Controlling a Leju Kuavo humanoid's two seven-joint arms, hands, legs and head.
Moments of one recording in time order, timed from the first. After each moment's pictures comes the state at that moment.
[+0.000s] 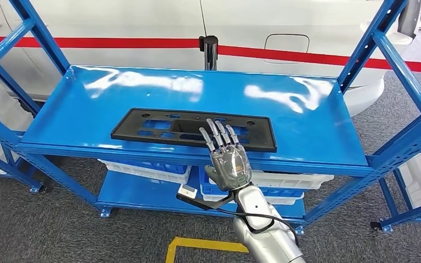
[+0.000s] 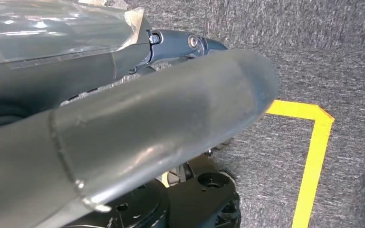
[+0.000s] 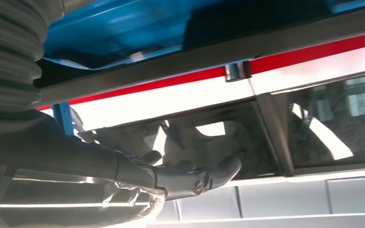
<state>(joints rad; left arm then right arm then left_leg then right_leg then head) -0.07 -0.14 0.60 -0.20 -0.44 0.08 -0.40 -0.32 0.12 0.46 -1.17 1.50 -0.56 0.00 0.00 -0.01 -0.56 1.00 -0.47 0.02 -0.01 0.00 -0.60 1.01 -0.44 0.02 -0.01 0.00</state>
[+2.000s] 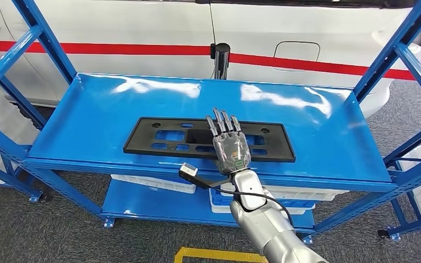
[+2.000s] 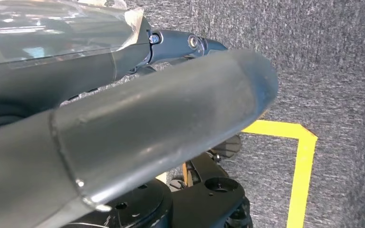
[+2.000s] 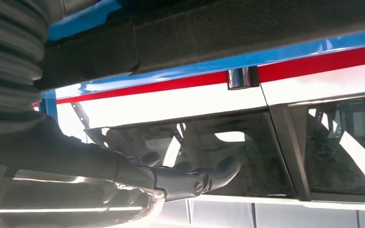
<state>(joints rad) -0.08 -0.17 0.60 -0.20 -0.50 0.15 -0.40 -0.52 0.17 0.40 -0.81 1.56 -0.66 0.10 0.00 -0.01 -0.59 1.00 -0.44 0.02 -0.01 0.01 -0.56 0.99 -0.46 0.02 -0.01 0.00</state>
